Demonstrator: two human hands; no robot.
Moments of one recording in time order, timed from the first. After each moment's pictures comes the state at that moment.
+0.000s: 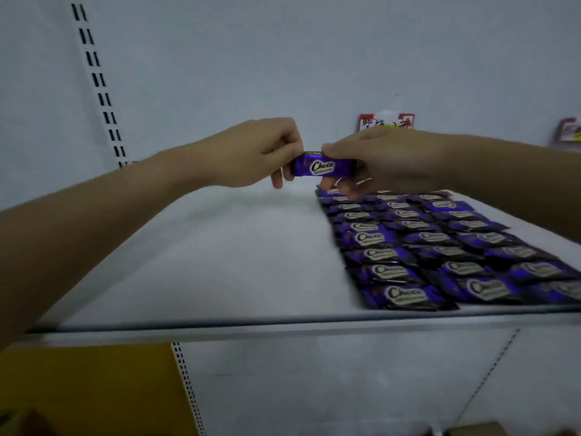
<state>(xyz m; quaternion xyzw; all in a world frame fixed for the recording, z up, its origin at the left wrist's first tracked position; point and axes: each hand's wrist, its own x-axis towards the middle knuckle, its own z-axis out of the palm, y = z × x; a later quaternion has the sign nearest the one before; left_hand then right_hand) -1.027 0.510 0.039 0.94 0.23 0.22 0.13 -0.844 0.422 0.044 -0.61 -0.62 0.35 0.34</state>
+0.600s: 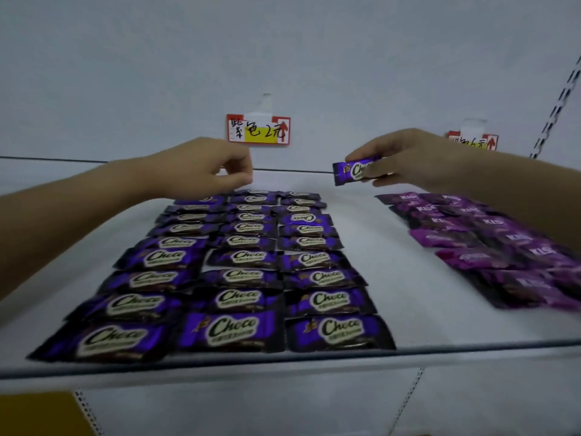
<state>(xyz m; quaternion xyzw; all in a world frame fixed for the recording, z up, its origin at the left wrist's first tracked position) -0.881 0.512 0.017 0.95 0.22 0.20 0.01 -0.610 0.372 0.046 -0.68 -0.60 0.23 0.36</state>
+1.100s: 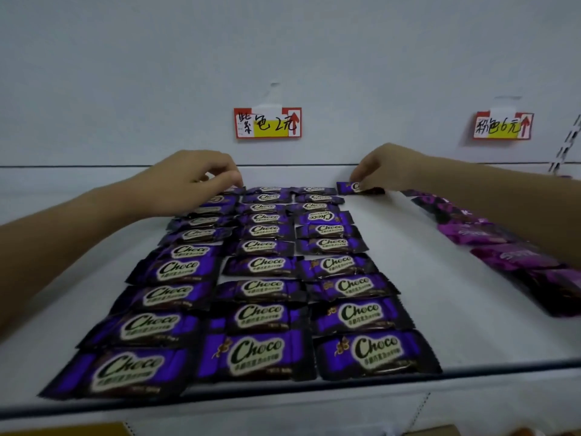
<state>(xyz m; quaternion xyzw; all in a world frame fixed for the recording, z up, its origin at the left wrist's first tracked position) -0.906 0.533 -0.003 0.94 0.26 0.22 0.08 -0.597 0.441 0.009 -0.79 -0.59 0.08 0.18</state>
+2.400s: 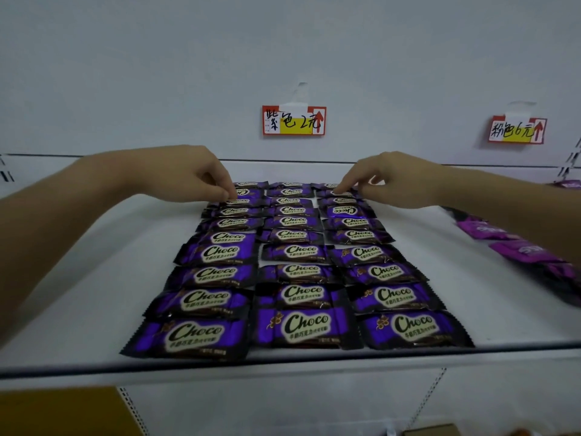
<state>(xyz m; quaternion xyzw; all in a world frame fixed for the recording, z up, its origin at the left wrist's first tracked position) -0.941 0.529 0.020 0.94 0.33 0.04 0.08 -0.647 0.407 0.011 -0.64 -0.76 0.03 0.11</state>
